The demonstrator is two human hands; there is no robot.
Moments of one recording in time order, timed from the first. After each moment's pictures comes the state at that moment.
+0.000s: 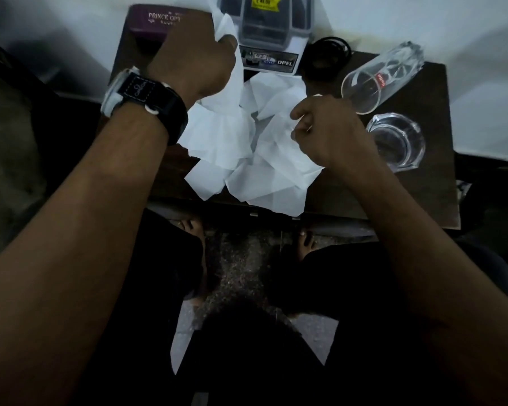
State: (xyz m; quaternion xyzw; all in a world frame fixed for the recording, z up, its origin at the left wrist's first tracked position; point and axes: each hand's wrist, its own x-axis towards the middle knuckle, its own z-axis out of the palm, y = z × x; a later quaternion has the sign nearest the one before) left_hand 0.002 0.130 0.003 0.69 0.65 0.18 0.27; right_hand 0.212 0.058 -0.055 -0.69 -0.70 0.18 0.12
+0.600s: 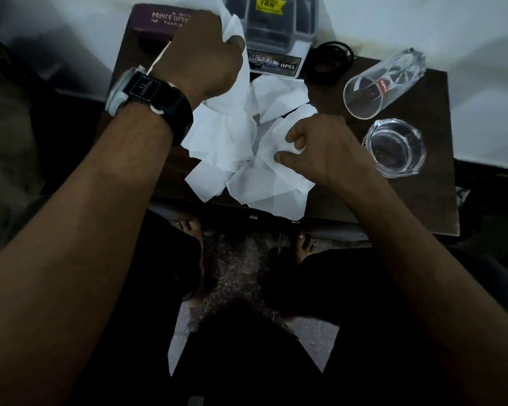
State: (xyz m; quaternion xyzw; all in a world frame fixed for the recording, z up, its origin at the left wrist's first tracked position) left_hand 0.003 0.132 0.001 0.69 0.63 0.19 0.29; right_hand 0.204 0.045 -0.054 -0.67 -0.71 0.20 0.08
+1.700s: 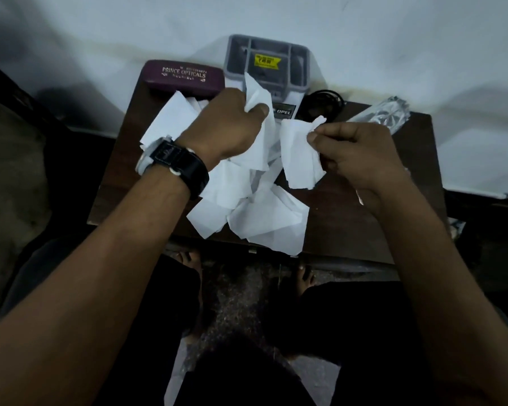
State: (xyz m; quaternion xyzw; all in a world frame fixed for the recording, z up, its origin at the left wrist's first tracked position) left_hand 0.027 0.115 0.010 0.62 0.61 0.20 0.45; right_hand 0.227 0.060 -0.012 -0.68 -0.42 0.43 0.41
